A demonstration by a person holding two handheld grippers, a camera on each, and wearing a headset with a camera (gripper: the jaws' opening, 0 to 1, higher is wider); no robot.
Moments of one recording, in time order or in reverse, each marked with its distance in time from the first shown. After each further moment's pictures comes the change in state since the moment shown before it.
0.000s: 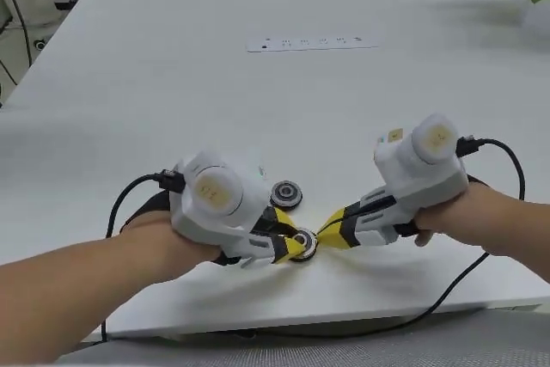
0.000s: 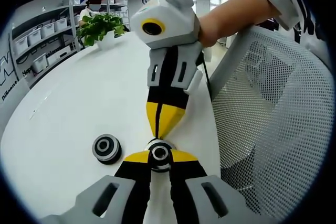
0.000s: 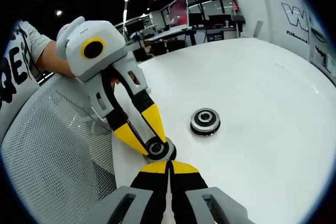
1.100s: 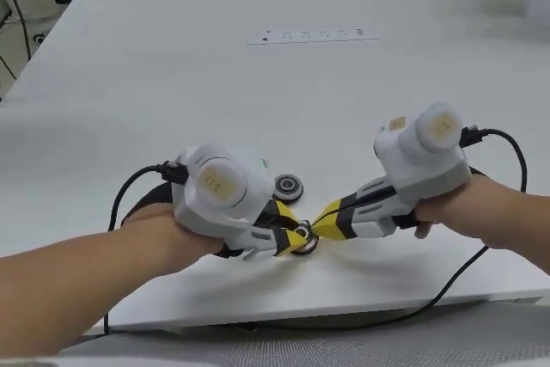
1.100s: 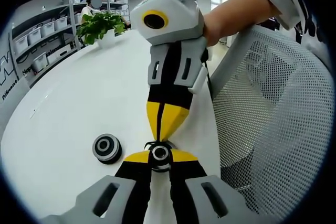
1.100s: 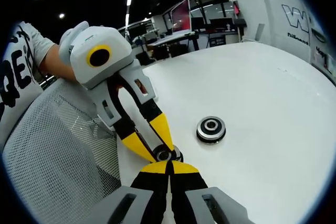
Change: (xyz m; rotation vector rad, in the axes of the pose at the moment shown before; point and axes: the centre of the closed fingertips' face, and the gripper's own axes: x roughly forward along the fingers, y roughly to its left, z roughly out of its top) left arm 0.000 -0.001 0.000 -0.004 0.014 0.002; right arm 0.003 0.009 0.006 -0.022 -0.014 0.021
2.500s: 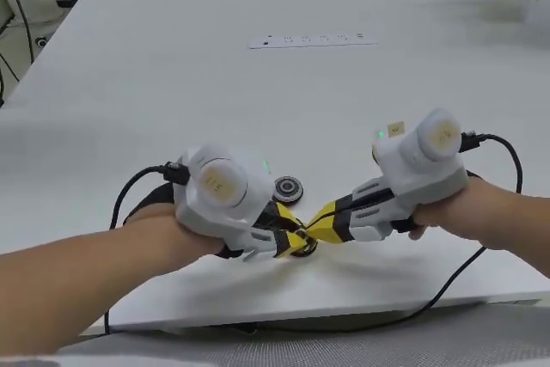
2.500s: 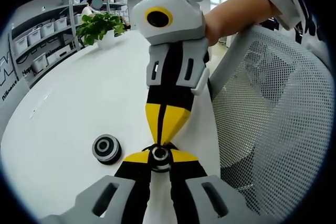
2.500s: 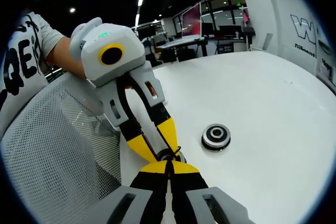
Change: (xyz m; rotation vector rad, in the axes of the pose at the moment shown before) left arm 0.000 0.001 0.001 0.006 -0.004 -0.004; right arm 0.001 0.004 0.005 -0.081 -0.028 0.029
